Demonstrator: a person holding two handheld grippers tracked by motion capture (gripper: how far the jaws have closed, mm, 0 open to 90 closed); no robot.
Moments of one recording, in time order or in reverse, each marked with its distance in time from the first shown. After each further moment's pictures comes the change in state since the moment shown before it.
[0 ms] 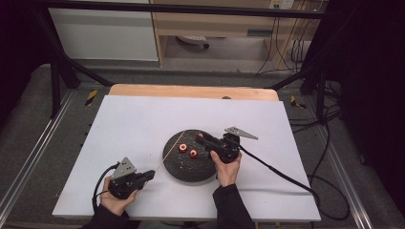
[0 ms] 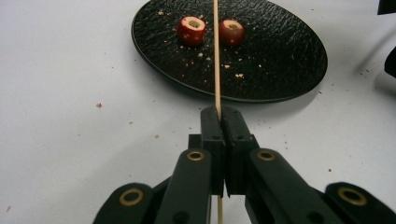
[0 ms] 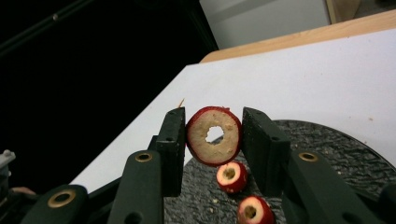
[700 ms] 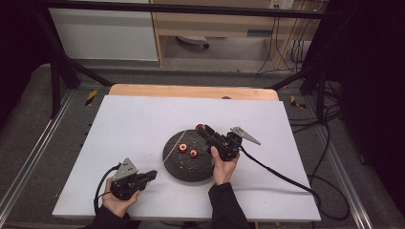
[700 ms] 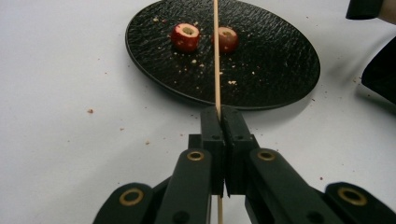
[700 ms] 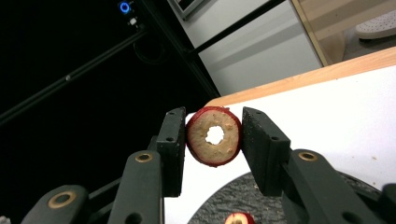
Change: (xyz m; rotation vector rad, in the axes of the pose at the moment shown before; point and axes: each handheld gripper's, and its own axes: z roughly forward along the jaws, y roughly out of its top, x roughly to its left) left arm -0.007 0.001 0.002 -0.025 -0.005 -0.009; right arm -0.003 -0.002 0.004 -0.230 0.010 0.069
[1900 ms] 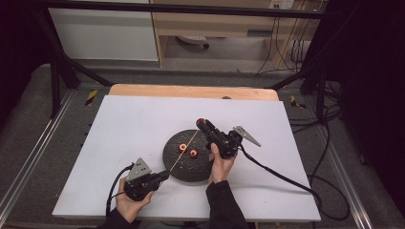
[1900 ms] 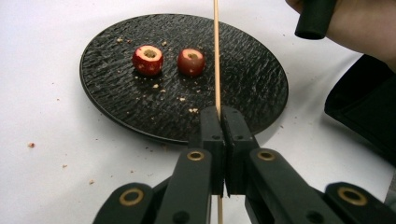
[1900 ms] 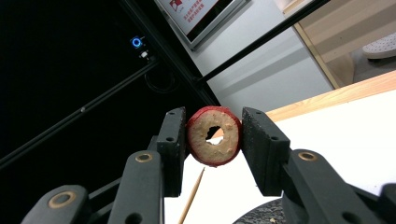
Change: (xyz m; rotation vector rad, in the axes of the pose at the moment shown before) left arm -0.028 0.015 0.018 -0.035 -0.025 -0.015; right arm -0.003 0.000 0.006 -0.126 0.040 0.046
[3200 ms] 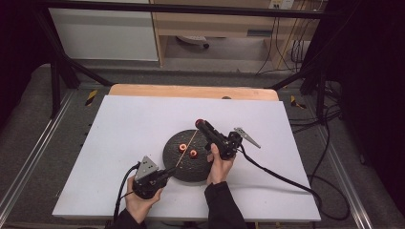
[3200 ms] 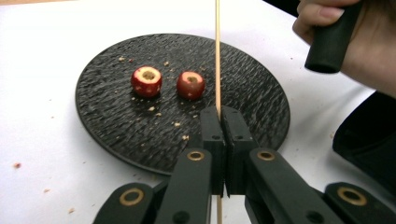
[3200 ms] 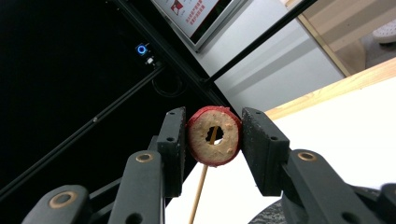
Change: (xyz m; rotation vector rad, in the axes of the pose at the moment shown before) left arm -0.017 0.011 0.016 -0.050 0.065 -0.040; right arm 0.003 -0.003 -0.002 -0.007 0.020 0.095
